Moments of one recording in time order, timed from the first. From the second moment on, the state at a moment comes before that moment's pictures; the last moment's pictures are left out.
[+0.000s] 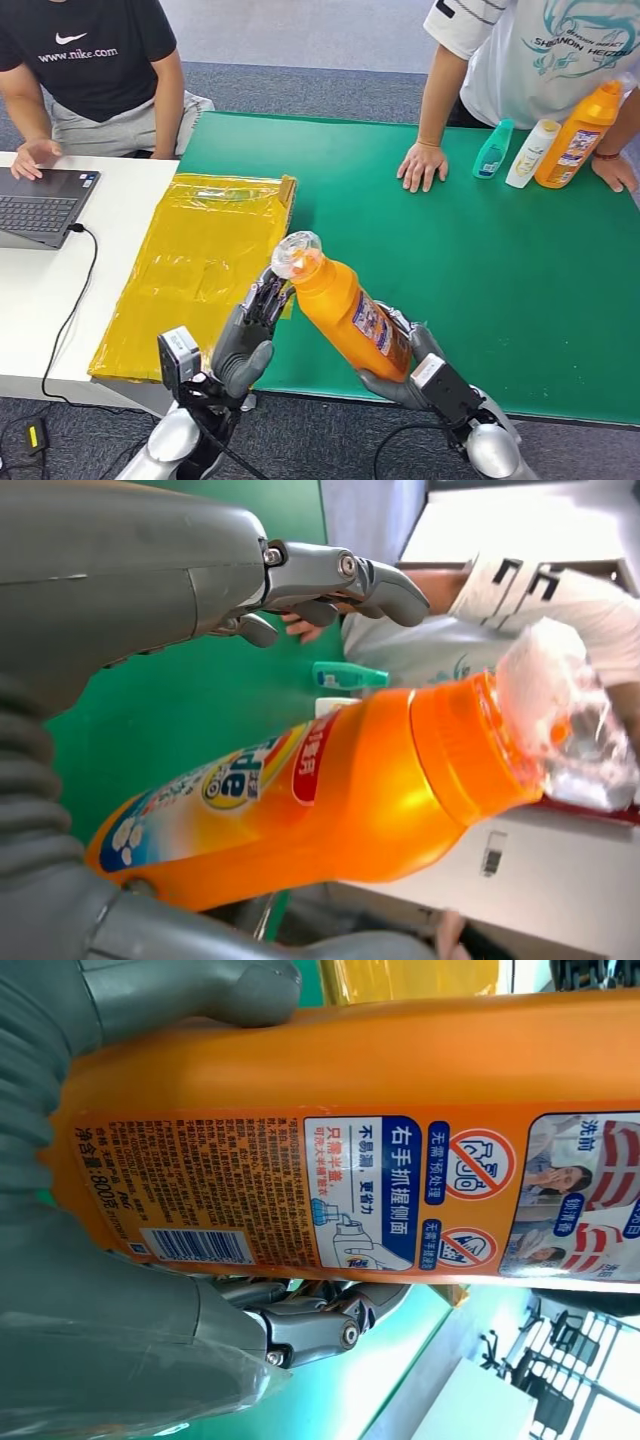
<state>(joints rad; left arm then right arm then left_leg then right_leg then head) -0.06 0.03 -0.58 -1.60 0.02 0.07 -0.43 -0.03 -0.15 0.43 -1.56 0.19 0.01 -0.46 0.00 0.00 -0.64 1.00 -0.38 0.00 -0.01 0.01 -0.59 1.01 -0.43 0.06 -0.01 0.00</state>
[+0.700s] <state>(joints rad) -0.14 0.08 -0.60 -1.60 -0.06 0.00 -0.35 -0.03 -0.14 0.44 -1.52 0.22 0.01 -0.46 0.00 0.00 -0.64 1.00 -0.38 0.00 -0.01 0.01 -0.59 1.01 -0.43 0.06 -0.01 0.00</state>
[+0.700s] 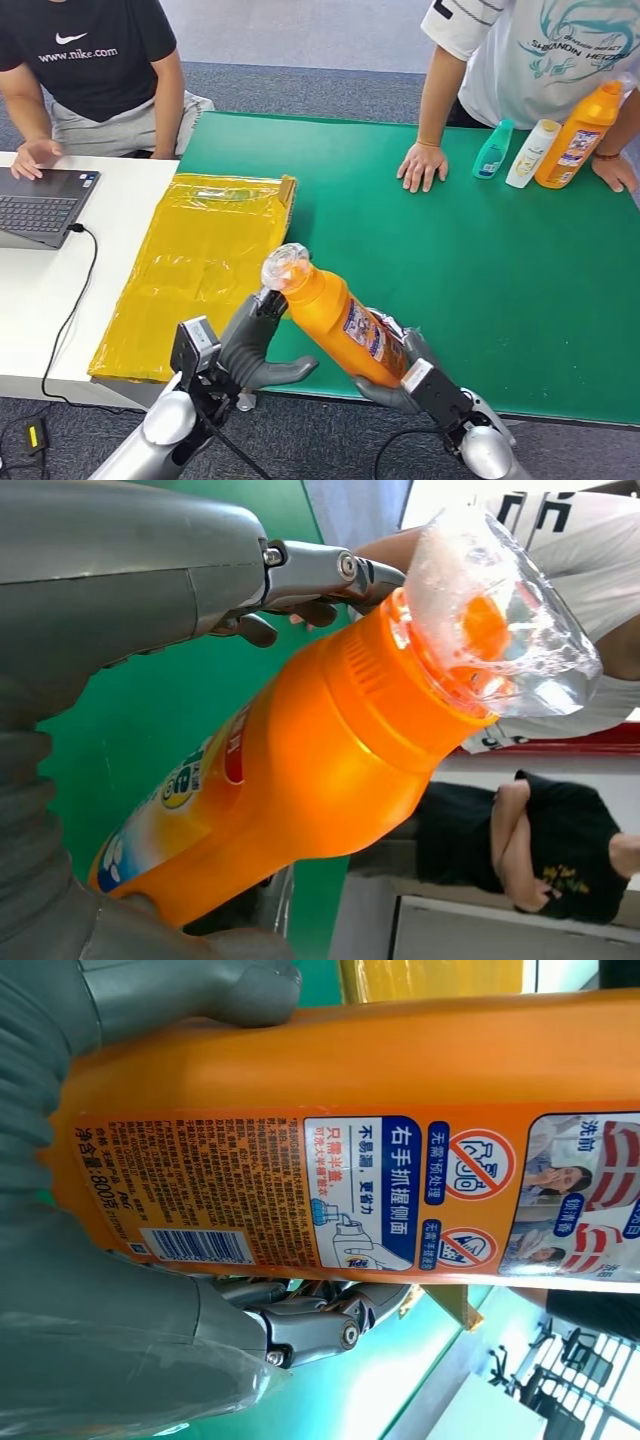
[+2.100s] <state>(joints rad) -0.26 0.08 -0.62 -1.54 -0.02 -0.08 -0.26 -0.05 -0.13 0.49 -1.45 0.27 0.02 -0.48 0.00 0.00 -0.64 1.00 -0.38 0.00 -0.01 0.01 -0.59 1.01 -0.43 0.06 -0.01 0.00</state>
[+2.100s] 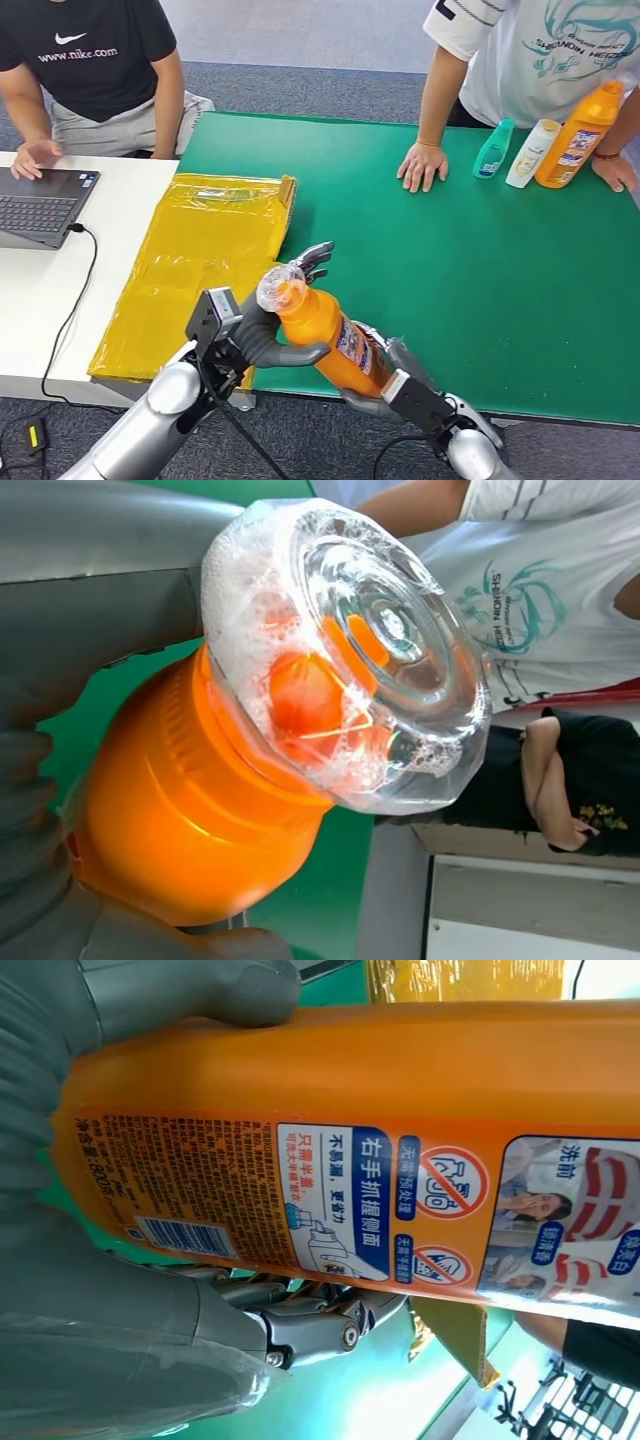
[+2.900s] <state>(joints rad) -0.28 0.08 -0.64 -1.52 0.00 -0.10 -0.26 -0.07 -0.13 0.51 -1.41 0.27 0.02 -0.48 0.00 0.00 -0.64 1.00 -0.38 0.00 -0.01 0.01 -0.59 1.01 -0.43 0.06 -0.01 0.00</state>
